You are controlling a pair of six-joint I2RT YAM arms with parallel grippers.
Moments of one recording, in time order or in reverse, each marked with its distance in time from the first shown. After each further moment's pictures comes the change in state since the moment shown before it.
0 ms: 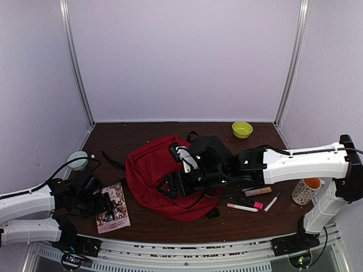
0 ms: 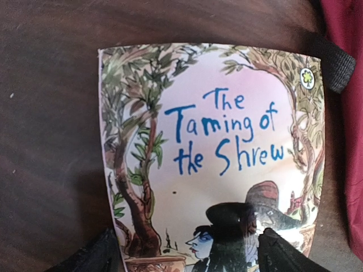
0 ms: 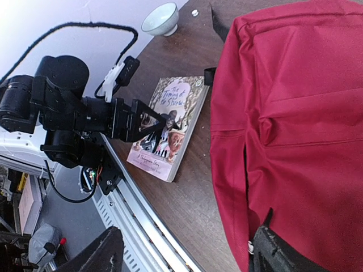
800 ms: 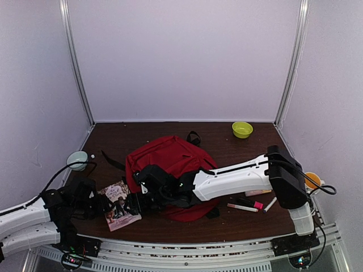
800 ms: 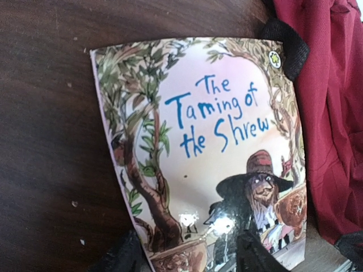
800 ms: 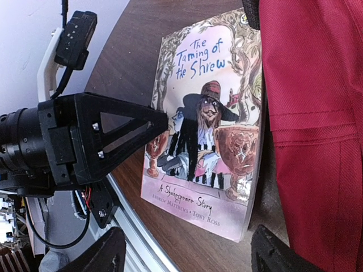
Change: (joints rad) left arm 0.005 -0.218 -0.123 0.124 0.080 0.000; right arm 0.069 0.591 0.401 0.090 -0.087 0.192
